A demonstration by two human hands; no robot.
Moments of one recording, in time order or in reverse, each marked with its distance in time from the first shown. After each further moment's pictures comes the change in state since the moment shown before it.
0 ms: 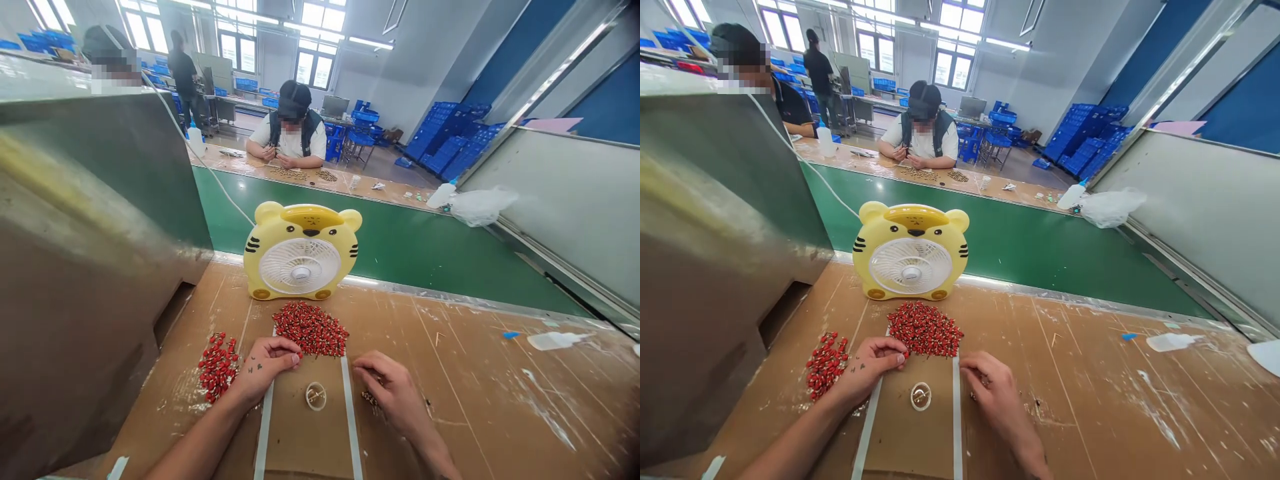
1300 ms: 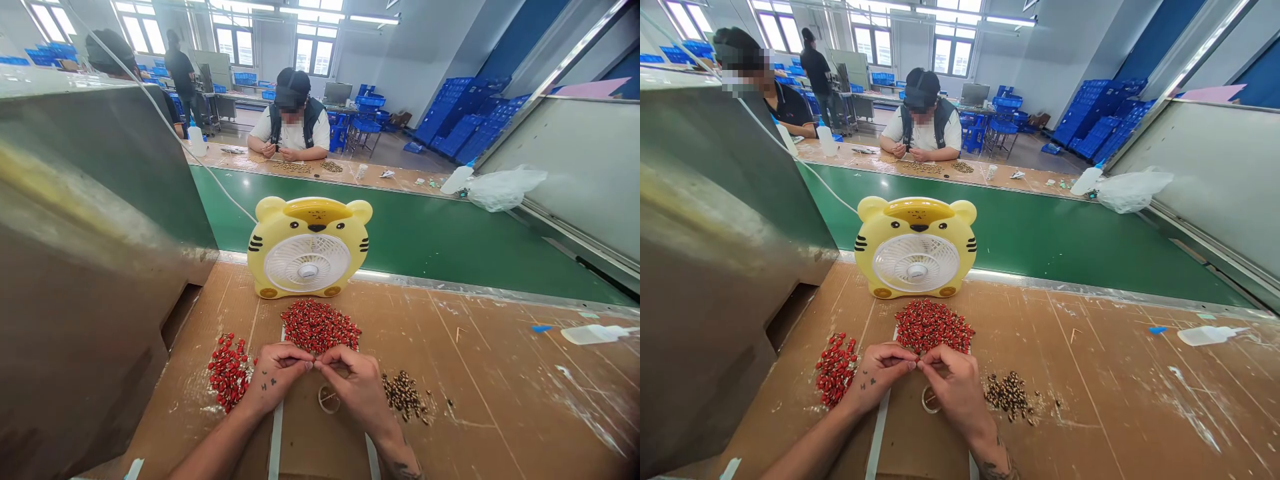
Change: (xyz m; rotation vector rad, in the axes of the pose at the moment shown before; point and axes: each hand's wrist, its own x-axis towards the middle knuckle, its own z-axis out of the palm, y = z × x) left_hand -0.009 0.005 0.002 0.251 0.016 0.195; right_hand 0.033 -0.052 0.067 0.279 0.114 -0.019
